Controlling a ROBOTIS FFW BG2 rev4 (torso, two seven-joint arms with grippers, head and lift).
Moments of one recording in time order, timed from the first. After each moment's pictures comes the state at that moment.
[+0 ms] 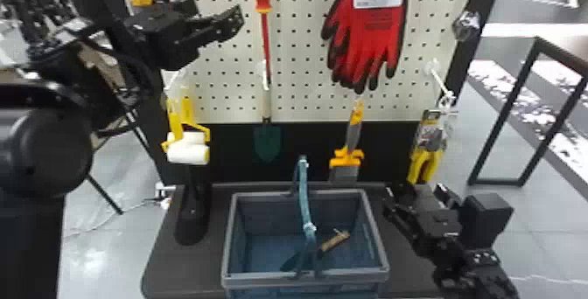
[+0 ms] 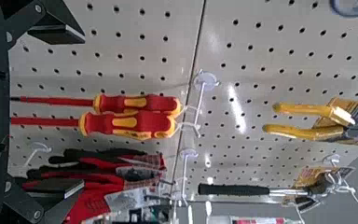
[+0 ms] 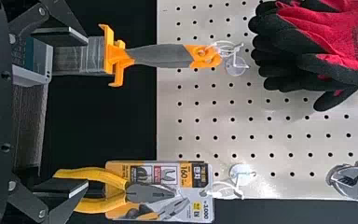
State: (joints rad) left arm -0.43 0.13 0.06 -2.00 0.38 0.71 -0.54; right arm 0.12 -0.12 0.08 -1.73 -0.13 0.01 0.07
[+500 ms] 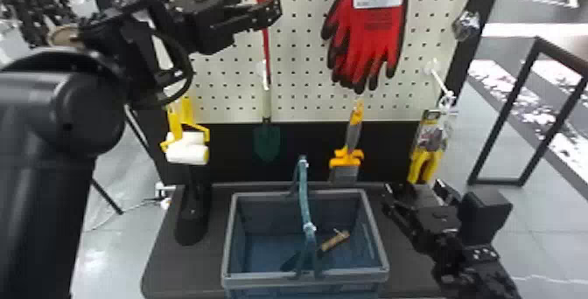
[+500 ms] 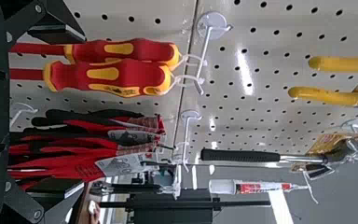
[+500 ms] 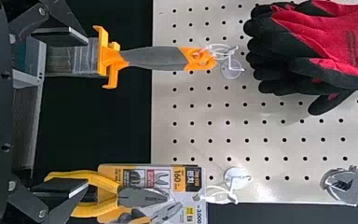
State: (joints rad) left arm -0.58 0.17 -0.06 -1.84 0.43 0.67 -0.59; right arm 0.11 -0.13 0.09 -1.73 -0.14 0.01 0.07
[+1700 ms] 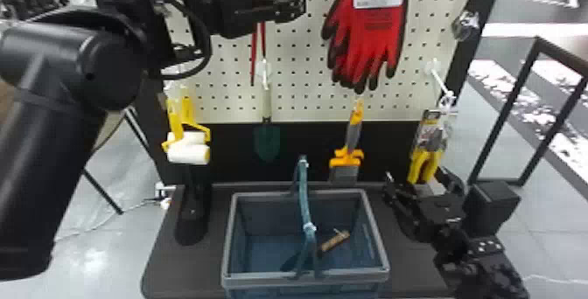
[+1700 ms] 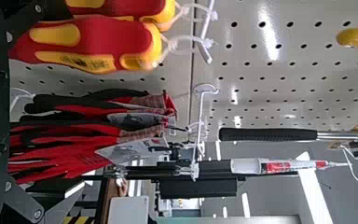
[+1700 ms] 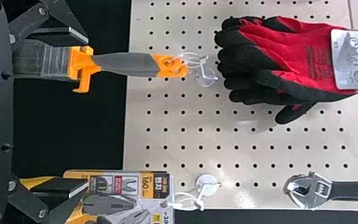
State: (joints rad) left arm -0.77 0.29 -0.26 -1.63 0.56 0.62 -0.62; right arm 0.09 -0.16 0.11 -1.73 -0.15 -0.06 0.08
